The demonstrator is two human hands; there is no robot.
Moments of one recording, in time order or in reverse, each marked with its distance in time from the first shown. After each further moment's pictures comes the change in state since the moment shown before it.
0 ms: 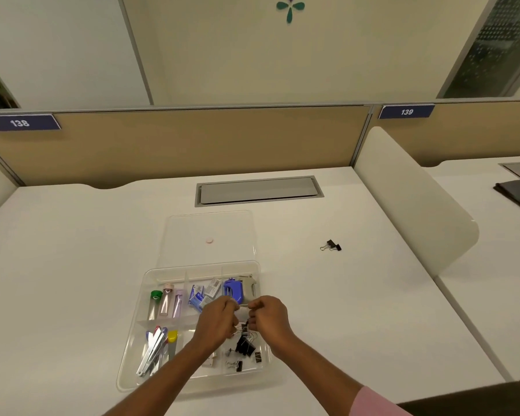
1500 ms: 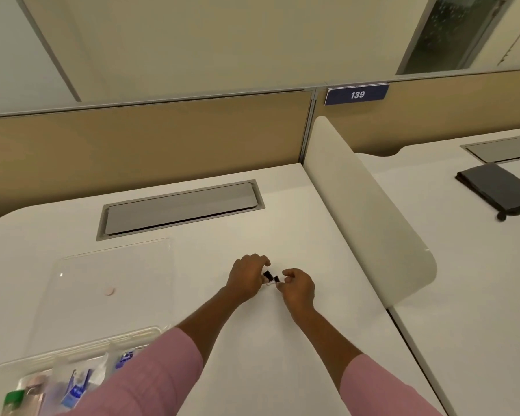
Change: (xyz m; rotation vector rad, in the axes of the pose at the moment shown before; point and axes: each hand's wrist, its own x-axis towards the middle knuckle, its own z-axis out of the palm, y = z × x) left_hand 0.237 0.165 0.220 0.703 -0.219 0.482; right_hand 0.222 0.013 -0.238 -0.133 0.423 -0.013
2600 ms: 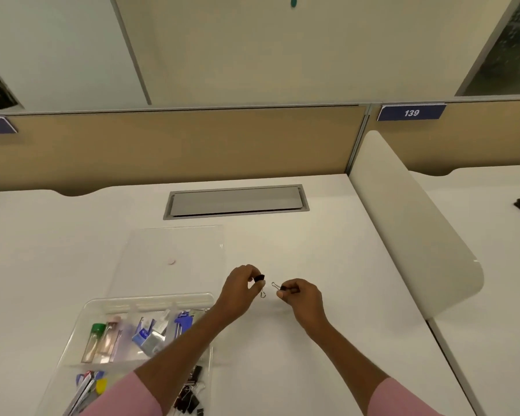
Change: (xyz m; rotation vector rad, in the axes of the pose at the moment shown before) left_hand -0.141 -0.056 -0.034 -0.400 0.346 -0.130; right_hand -0.087 -0.018 0.025 0.185 -0.321 -0.174
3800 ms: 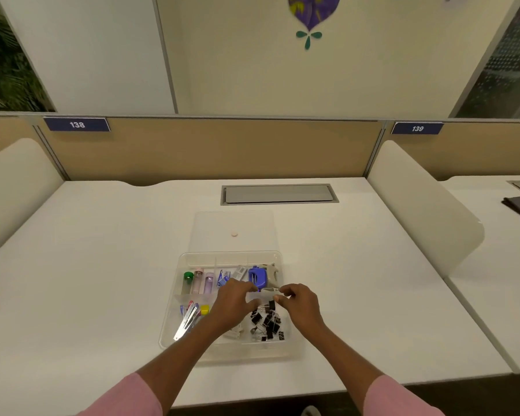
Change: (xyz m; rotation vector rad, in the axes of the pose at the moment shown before) left_hand -0.194 -0.094 -0.128 0.267 -0.084 0.043; right_hand -0.187 -0.005 0.151 -0.372 0.019 -0.204
